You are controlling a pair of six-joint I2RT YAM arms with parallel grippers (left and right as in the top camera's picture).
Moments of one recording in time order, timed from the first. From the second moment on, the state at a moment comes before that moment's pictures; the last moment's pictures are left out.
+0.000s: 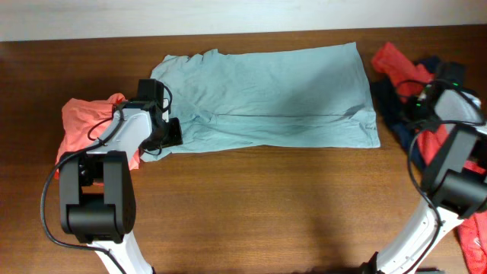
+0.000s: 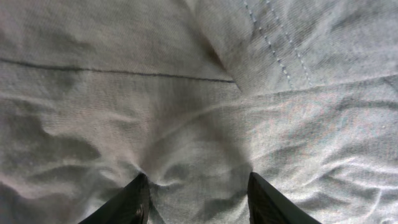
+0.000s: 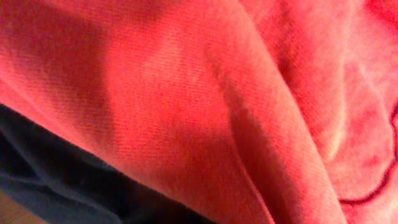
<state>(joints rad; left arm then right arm) -0.05 2.00 1.30 -0.69 0.04 -0.21 -0.47 2.20 1.60 -0.67 0.02 0.16</state>
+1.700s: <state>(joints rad) -0.05 2.00 1.32 -0.78 0.03 -0.21 -0.32 2.18 1.60 -0.99 -0.16 -0.11</state>
